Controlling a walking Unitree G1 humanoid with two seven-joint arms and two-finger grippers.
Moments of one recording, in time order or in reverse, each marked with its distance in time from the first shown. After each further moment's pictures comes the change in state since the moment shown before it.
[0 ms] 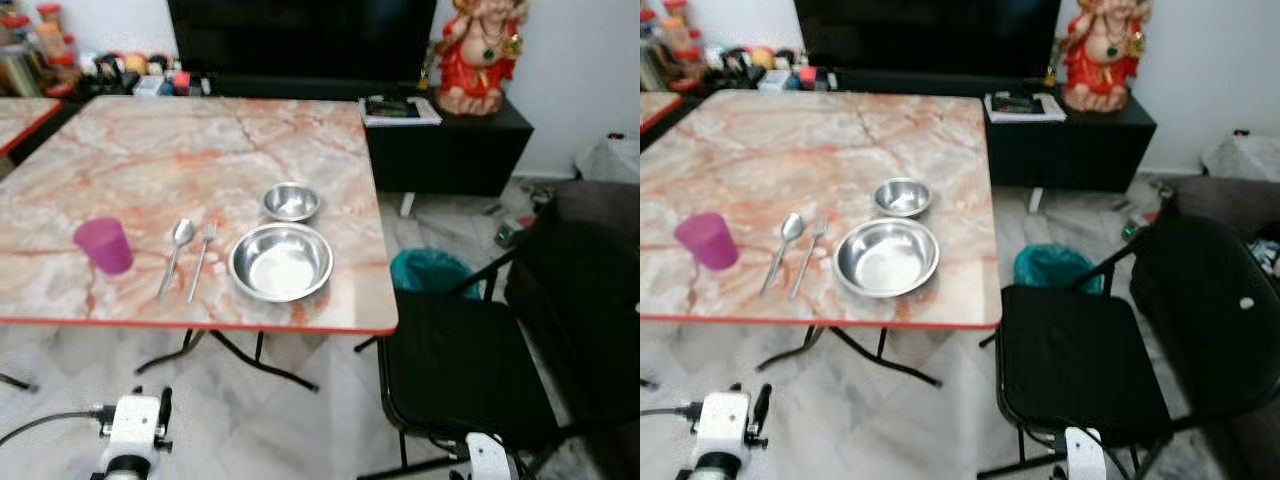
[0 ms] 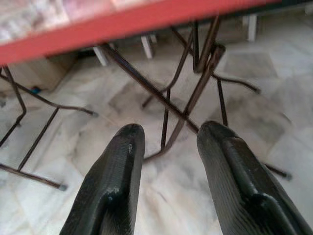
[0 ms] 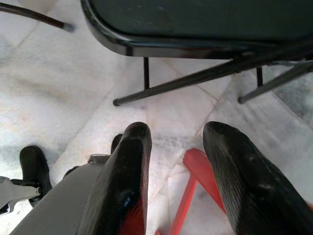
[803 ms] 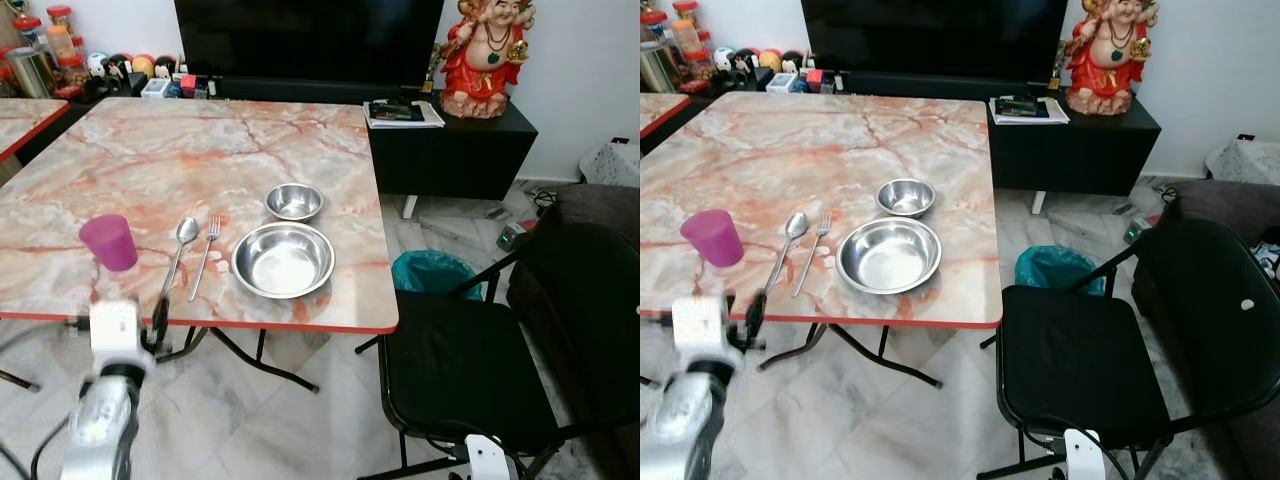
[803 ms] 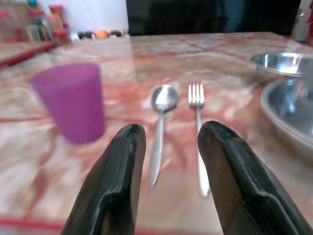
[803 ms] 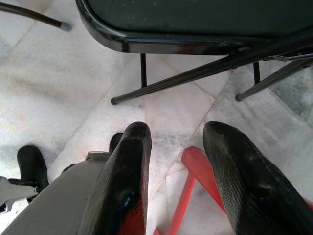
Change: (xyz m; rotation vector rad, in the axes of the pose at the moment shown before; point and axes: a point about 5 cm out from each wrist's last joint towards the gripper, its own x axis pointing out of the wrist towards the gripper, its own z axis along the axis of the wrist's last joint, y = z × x) left arm 0.058 0.028 0.117 -0.226 -0.248 -0.021; right arm 0.000 0.001 0.000 -0.001 0.000 0.001
